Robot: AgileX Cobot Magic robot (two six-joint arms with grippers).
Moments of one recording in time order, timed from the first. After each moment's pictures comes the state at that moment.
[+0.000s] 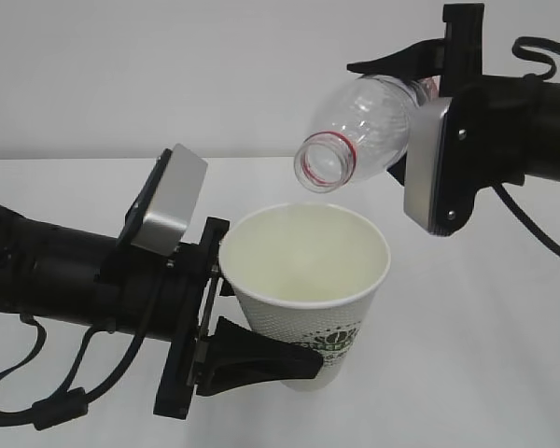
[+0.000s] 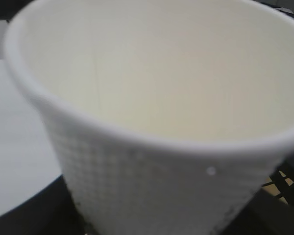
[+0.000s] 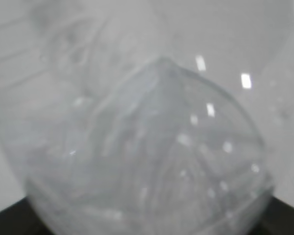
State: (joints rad) left arm -0.49 1.75 -0.72 1.34 -1.11 -0.66; right arm 0.30 1.45 -0.77 -0.93 -0.59 -0.68
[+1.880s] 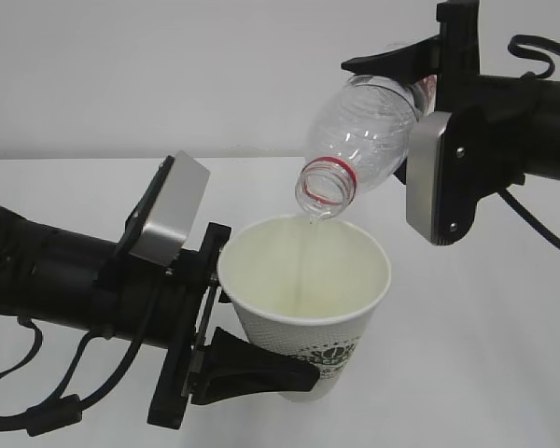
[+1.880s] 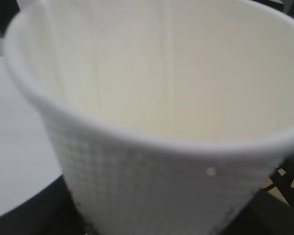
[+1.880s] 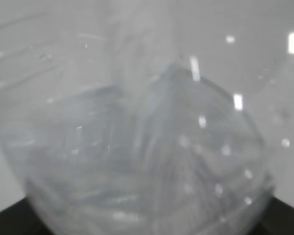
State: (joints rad) left arm -0.49 1.75 -0.72 1.38 -1.11 -0.66; right arm 0.30 1.45 -0.77 -0.93 -0.61 -0.80
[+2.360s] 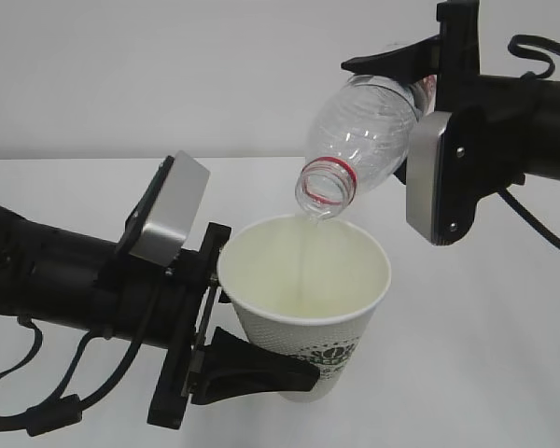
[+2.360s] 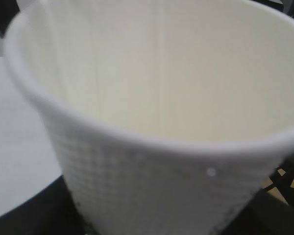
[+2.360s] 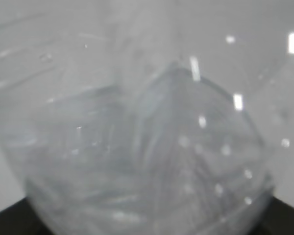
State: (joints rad) left arm -0.49 1.75 -0.72 1.38 -1.11 -0.66; right arm 0.30 1.45 -0.77 -0.93 -0.62 -0.80
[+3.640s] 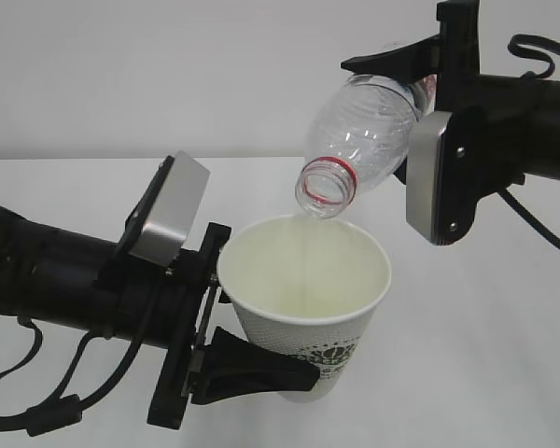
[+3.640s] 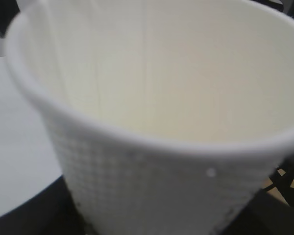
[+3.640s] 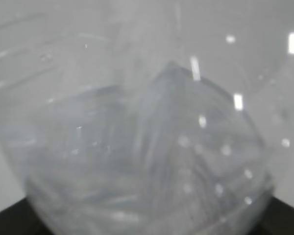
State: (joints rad) left arm -0.49 1.75 -0.72 1.38 -1.11 -0.66; right arm 0.30 1.45 -0.77 -0.93 -0.62 -0.80
